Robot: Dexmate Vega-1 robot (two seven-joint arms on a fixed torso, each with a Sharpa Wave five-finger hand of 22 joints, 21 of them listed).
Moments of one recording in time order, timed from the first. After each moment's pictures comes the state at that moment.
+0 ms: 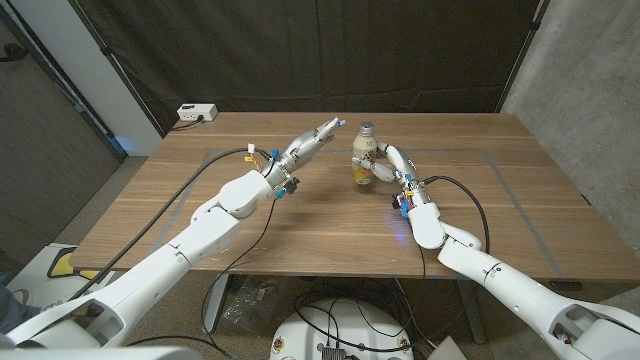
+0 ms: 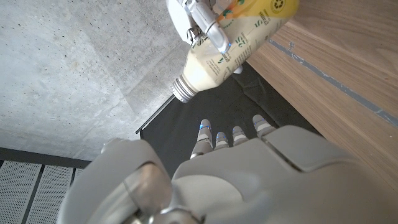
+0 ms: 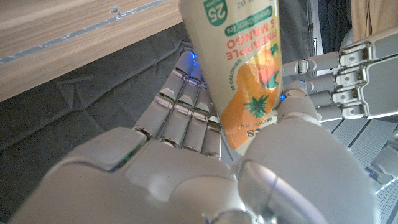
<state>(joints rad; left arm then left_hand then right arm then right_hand) 0.85 0.63 0.54 -1.67 -0.34 -0.31 -0.14 0.39 0.08 -0.22 0.12 0.24 0.10 0.07 0.20 0.19 -0.16 0.06 0.20 0.20 -0.17 0.09 0.19 0.19 -0.17 0.13 0.19 0.20 -0.84 -0.51 -0.64 -1.33 -0.37 0.42 -0.62 0.72 -0.03 0.28 -0.17 0.19 0.64 0.03 0.32 0.20 0.90 -0.06 0.32 0.18 0.82 -0.10 0.21 0.18 0.76 -0.08 0.37 0.20</state>
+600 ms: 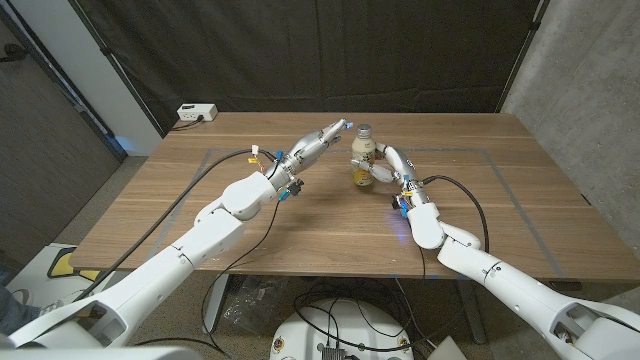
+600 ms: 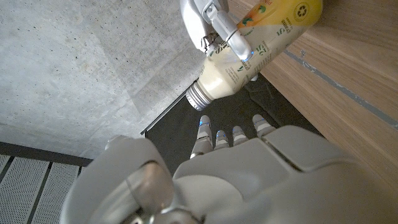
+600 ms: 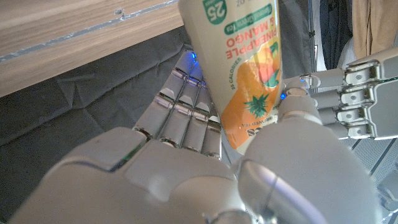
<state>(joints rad) 0.86 0.62 0.55 -1.69 -0.35 -0.32 -0.15 0.41 0.10 -0.22 0.11 0.24 0.15 0.08 0.21 0.19 -0.14 0.05 0.20 0.20 -0.17 0.09 0.19 0.19 -0.17 0.13 0.20 0.20 -0.83 -0.52 -0.66 -1.34 -0.38 0.39 -0.63 0.74 -0.04 0.29 -0.16 0.19 0.65 0.02 0.32 0.20 0.90 -0.06 0.32 0.18 0.82 -0.10 0.21 0.18 0.76 -0.08 0.37 0.20</state>
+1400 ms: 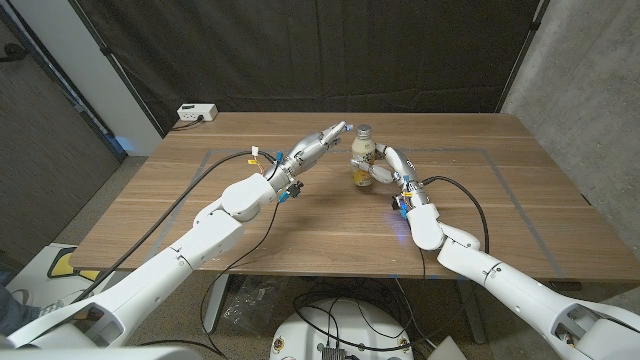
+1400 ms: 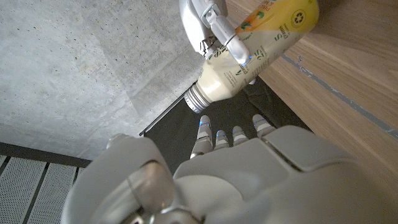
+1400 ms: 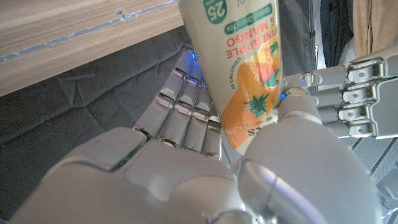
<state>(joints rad) 0.86 0.63 0.55 -1.70 -0.36 -0.31 -0.15 0.43 0.11 -0.22 0.11 0.24 0.14 0.08 0.21 0.19 -0.14 0.05 0.20 0.20 -0.17 0.09 0.19 0.19 -0.17 0.13 0.20 0.20 -0.83 -0.53 -0.66 -1.35 -0.38 0.38 -0.64 0.74 -0.04 0.29 -0.16 0.19 0.65 0.02 0.31 0.20 0.90 -0.06 0.31 0.18 0.82 -0.10 0.20 0.18 0.76 -0.08 0.37 0.20</state>
